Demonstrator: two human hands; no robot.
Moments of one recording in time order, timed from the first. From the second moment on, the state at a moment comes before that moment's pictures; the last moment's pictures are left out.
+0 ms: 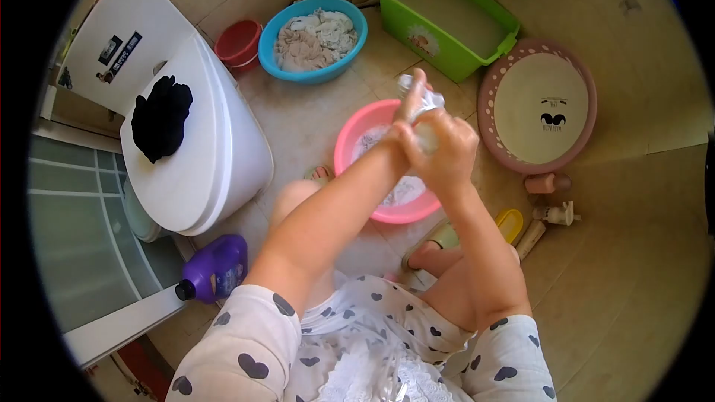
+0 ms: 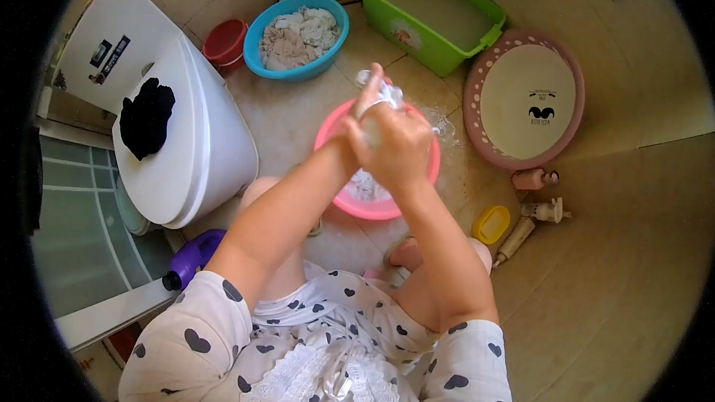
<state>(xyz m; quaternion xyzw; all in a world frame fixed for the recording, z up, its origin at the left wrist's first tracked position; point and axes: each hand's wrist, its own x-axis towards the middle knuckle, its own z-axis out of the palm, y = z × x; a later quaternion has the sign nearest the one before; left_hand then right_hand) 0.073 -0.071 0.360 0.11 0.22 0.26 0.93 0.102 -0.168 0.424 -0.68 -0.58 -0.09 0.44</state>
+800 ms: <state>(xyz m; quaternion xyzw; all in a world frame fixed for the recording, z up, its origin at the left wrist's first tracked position) 0.068 -0.077 0.343 0.13 0.25 0.15 0.95 0.094 -0.142 0.383 -0.68 -0.41 -0.07 0.60</state>
